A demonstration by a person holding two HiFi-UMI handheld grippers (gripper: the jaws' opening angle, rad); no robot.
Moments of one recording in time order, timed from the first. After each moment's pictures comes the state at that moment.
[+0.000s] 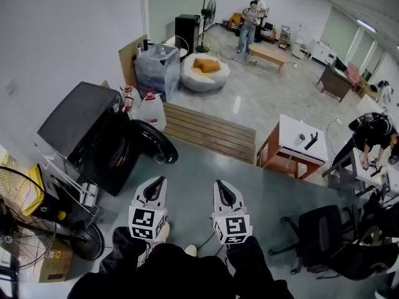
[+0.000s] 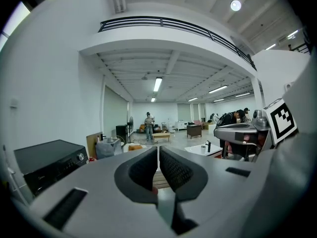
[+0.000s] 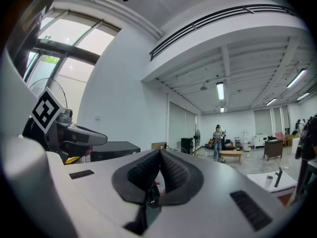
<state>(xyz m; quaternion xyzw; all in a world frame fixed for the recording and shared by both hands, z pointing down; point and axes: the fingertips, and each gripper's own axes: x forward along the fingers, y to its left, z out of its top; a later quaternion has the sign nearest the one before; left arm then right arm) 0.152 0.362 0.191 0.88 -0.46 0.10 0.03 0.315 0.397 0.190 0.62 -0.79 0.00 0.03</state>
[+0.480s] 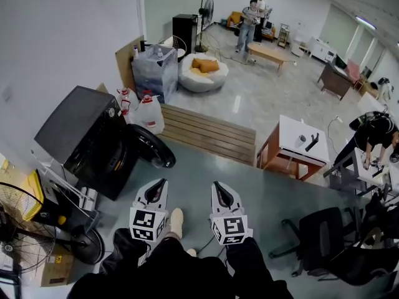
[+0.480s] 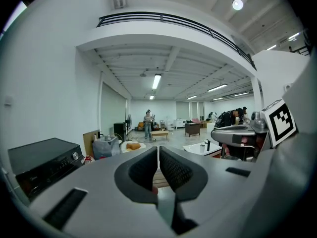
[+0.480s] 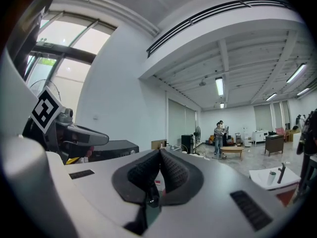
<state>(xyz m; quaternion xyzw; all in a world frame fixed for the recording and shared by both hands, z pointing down) 0.185 0.328 0.203 0.88 -0.45 0.11 0.04 0.338 0.360 0.208 0.61 -0.79 0.02 0.03</state>
